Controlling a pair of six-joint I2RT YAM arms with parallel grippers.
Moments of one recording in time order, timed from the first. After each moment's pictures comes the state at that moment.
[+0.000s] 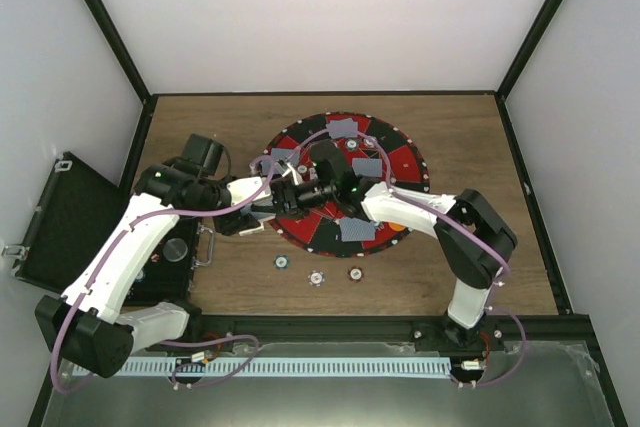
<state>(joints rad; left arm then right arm) -0.37 1.18 1.18 -1.15 0.40 0.83 0.83 1.76 1.15 0.19 -0.87 0.94</state>
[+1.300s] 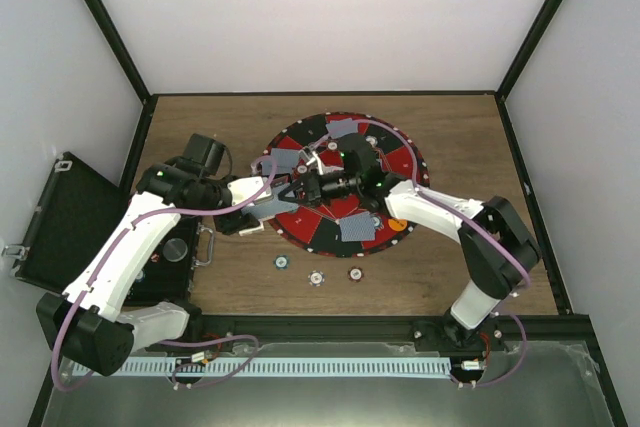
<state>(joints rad) -0.38 1.19 1.18 -1.15 0.38 0.83 0.71 1.66 1.06 0.20 -0.92 0.92</state>
